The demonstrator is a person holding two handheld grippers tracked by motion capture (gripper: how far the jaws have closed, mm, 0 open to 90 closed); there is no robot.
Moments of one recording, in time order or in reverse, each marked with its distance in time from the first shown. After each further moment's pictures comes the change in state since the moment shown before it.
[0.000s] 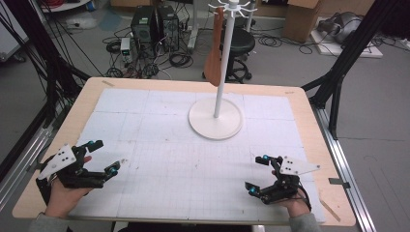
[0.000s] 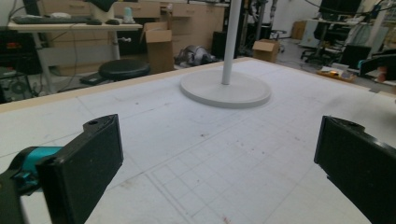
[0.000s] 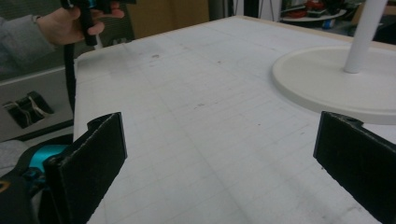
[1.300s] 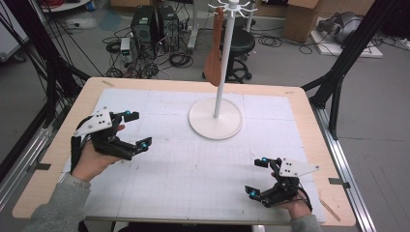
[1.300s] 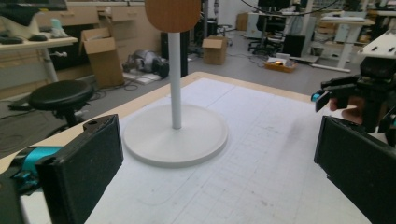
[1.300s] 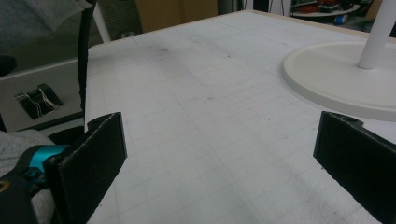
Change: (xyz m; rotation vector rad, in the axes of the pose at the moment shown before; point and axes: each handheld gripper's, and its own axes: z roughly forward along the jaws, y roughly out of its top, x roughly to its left) left arm -0.017 0.073 0.089 0.013 -0.248 0.066; right arm 0.003 -0.002 0.000 0.031 0.045 -0.012
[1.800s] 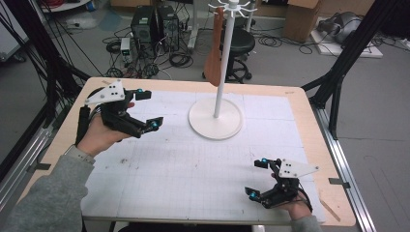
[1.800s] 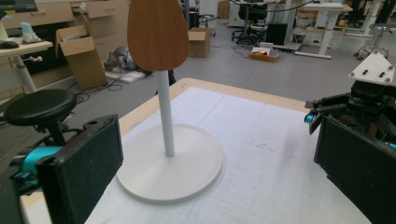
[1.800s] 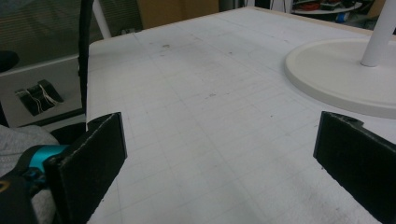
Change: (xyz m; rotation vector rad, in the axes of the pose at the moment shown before) left arm 0.014 0.063 0.037 0.050 -0.078 0.027; right arm 0.001 -0.001 0.000 0.009 0.002 -0.007
